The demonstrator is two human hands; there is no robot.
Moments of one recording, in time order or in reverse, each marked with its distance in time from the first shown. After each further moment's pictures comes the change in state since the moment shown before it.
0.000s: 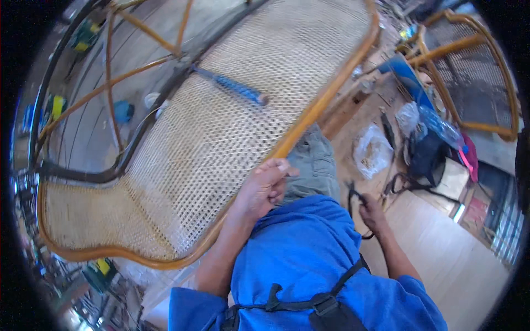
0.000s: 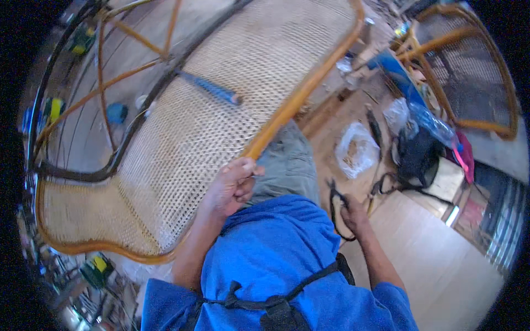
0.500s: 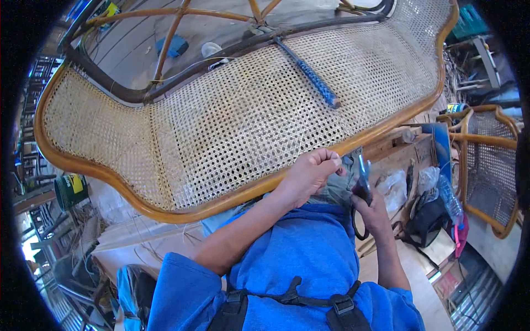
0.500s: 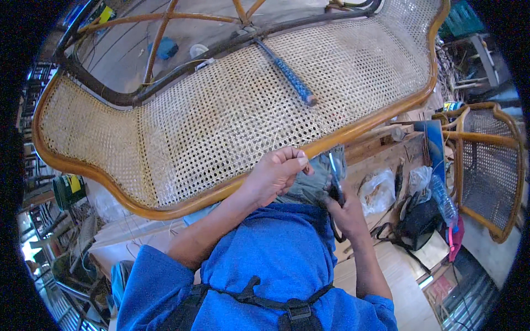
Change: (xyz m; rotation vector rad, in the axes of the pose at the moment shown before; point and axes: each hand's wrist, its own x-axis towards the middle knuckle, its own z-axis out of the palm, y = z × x) left_hand -0.007 -0.001 0.002 0.016 0.068 0.234; right_hand 0.063 -0.195 -0.025 0.297 -0.294 -0.110
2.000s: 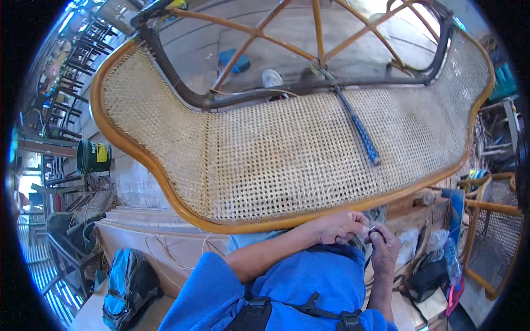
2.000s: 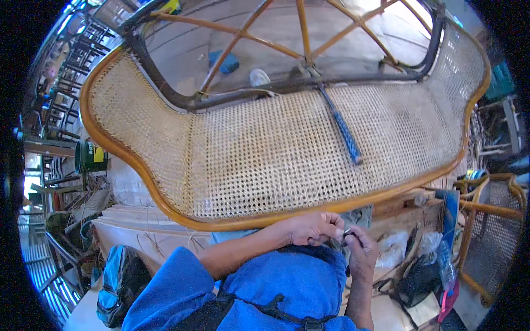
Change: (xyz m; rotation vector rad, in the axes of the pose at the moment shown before) left_hand 0.004 -0.023 -0.026 -0.156 -0.395 -0.231; right_hand 0.012 -0.023 0.030 0.357 0.066 -0.239
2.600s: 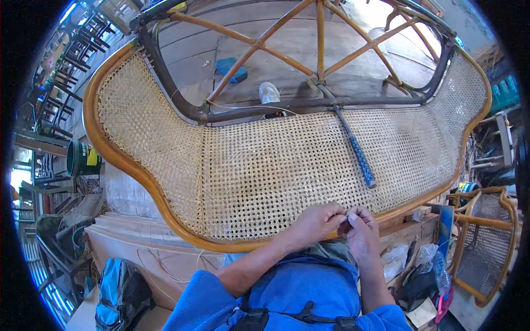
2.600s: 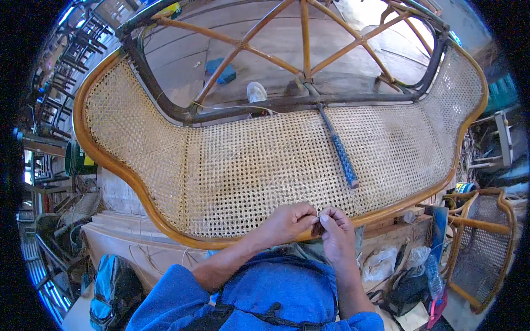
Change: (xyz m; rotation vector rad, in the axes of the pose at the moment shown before) left_hand -0.049 0.065 -0.008 1.004 0.557 0.542; right_hand 0.077 -0.045 0.080 0.432 -0.200 0.179
